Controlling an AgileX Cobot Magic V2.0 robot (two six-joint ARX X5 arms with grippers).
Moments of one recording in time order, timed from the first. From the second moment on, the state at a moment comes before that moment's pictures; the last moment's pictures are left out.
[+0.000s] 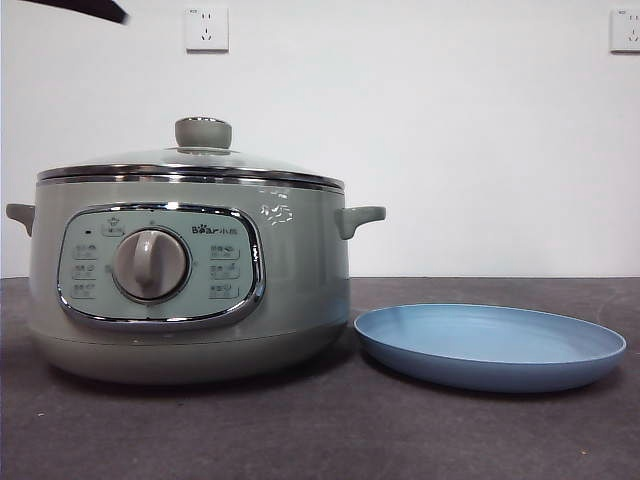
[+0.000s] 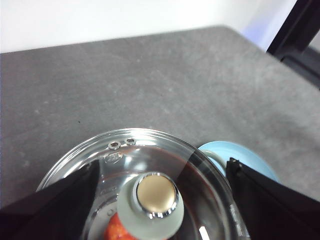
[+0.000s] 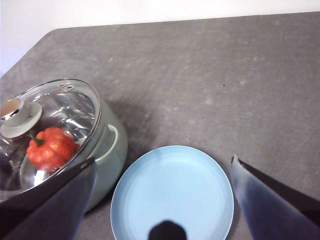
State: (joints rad) left arm -0.31 1.14 1.15 -0.45 0.35 -0.06; right arm 0.14 0.81 0.94 -0.59 -0.31 0.07
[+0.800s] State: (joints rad) left arm -0.45 1.42 1.20 -0.51 0.19 0.05; right arm 0.14 0.85 0.94 -0.59 -0.31 0.07
